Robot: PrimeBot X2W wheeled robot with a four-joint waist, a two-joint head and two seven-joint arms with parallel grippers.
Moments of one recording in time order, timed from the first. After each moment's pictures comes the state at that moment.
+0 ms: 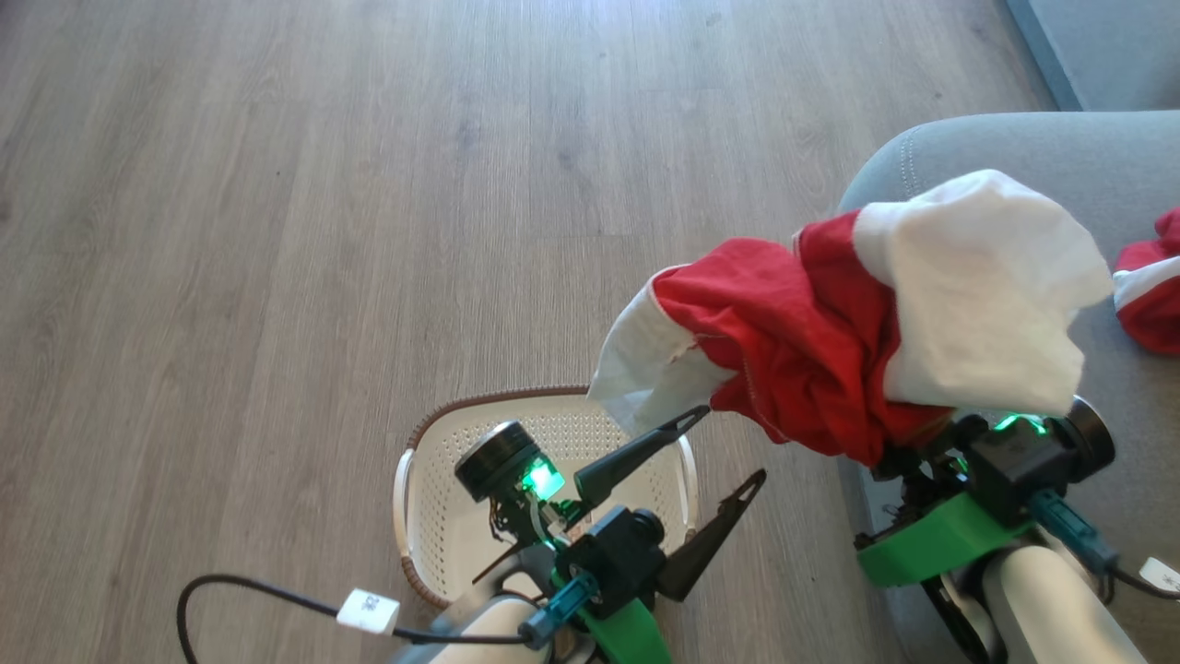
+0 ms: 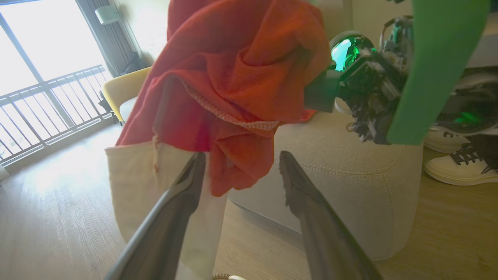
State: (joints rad) left arm -0.28 0.09 -0.78 0.13 -0.02 -0.05 -0.26; right arm -0.09 -0.24 0.26 0.01 0.13 0.13 -0.25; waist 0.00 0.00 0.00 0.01
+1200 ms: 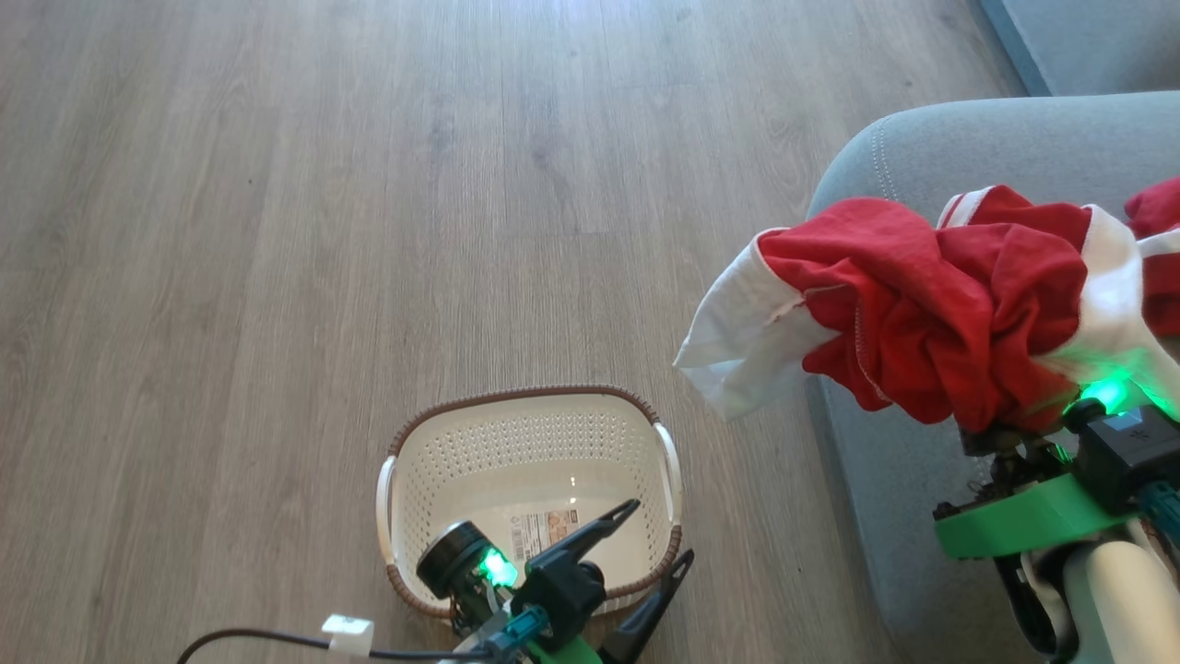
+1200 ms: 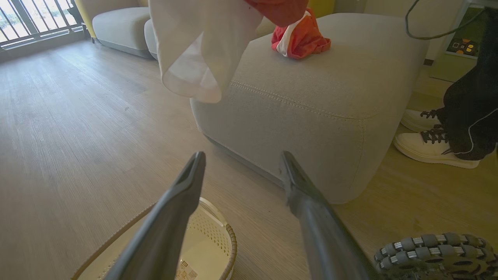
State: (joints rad) left arm -0.12 0.07 -0.67 0.31 -0.07 -0.12 -0.26; right arm -0.05 -0.23 0.08 -0.03 0.16 0.13 -0.26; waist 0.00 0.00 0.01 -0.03
